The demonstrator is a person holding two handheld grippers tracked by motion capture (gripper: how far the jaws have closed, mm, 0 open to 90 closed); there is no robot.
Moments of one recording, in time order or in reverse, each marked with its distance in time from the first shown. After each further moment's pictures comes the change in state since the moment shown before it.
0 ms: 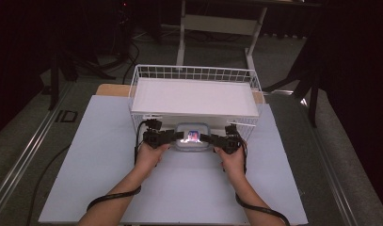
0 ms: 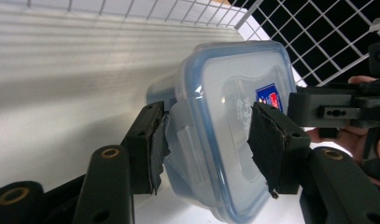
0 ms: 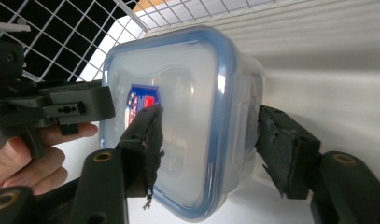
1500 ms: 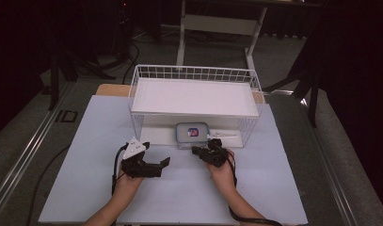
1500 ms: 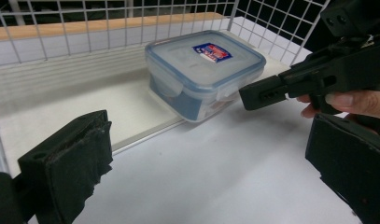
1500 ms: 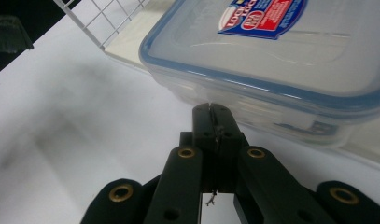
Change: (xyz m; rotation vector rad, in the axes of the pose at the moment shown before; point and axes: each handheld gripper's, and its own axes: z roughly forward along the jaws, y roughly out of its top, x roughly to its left) left arm -0.042 -0.071 -0.085 -0.168 0.148 0.296; right arm 0.048 -0.041 0.015 0.072 -0.072 -0.255
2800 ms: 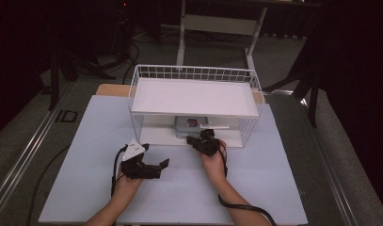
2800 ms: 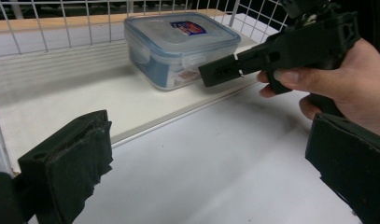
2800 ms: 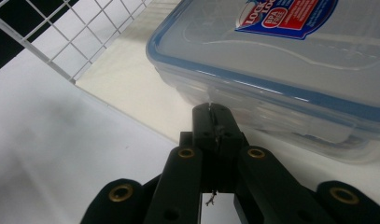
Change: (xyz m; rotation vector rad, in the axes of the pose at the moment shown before) left arm 0.002 -0.007 0.000 0.003 -0.002 -0.003; right arm -0.008 0.025 0.037 -0.036 -0.043 0.002
